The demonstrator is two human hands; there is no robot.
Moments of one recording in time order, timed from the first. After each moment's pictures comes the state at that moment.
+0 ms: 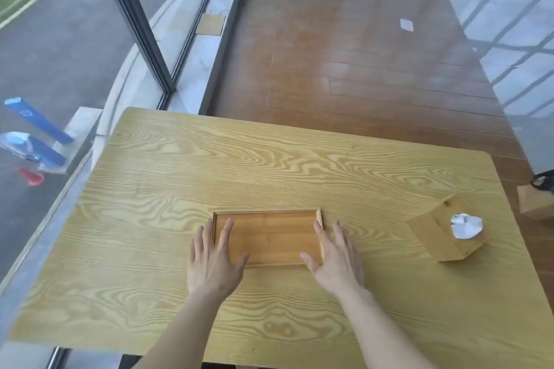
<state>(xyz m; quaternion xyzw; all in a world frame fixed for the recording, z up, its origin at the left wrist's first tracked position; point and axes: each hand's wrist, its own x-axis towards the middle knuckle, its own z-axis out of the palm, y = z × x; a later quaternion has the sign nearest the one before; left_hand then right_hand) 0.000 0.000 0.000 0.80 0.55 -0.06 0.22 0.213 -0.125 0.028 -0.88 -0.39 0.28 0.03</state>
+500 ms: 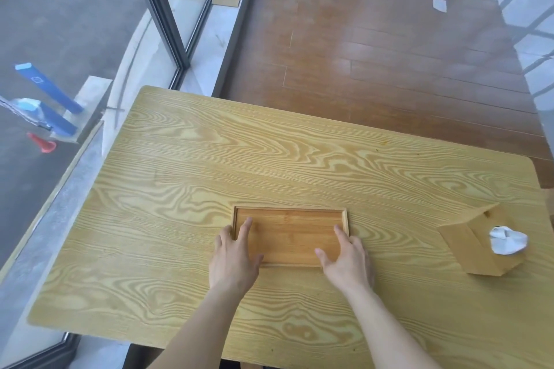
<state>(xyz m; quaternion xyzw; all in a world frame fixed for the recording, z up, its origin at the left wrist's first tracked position) -0.004 0.020 -0.012 0.75 0.58 -0.09 0.30 0.196 -0.094 -0.002 -0.91 -0.26 0.32 0.06</state>
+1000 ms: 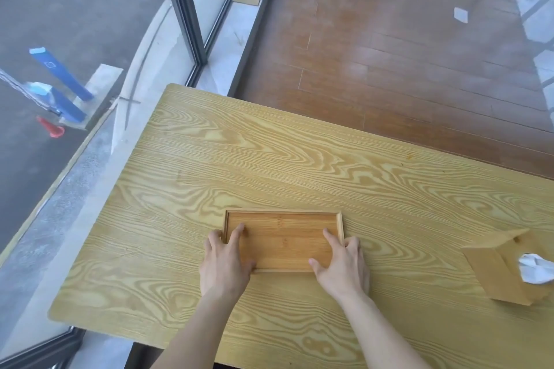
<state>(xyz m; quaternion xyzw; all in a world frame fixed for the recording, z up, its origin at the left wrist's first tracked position) -0.054 0.051 -0.017 0.73 0.62 -0.06 0.28 0.155 -0.049 -0.003 -0.89 -0.35 0.29 0.00</state>
